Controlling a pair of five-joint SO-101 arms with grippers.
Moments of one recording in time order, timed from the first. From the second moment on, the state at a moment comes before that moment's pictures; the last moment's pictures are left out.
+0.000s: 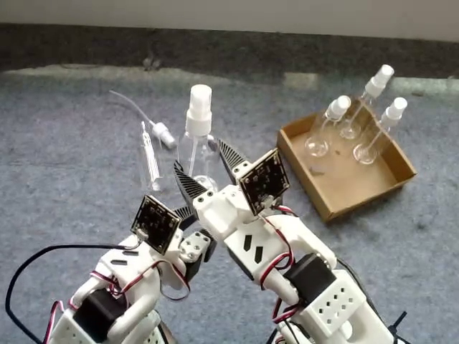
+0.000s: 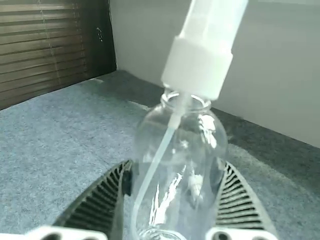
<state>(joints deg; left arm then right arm) 33.8 -104.2 78.1 55.8 10.7 -44.9 -67.3 58.0 23.3 0.0</state>
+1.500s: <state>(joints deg) 20.2 -104.1 85.5 47.8 10.6 -2.5 -67.3 62.0 22.6 10.7</state>
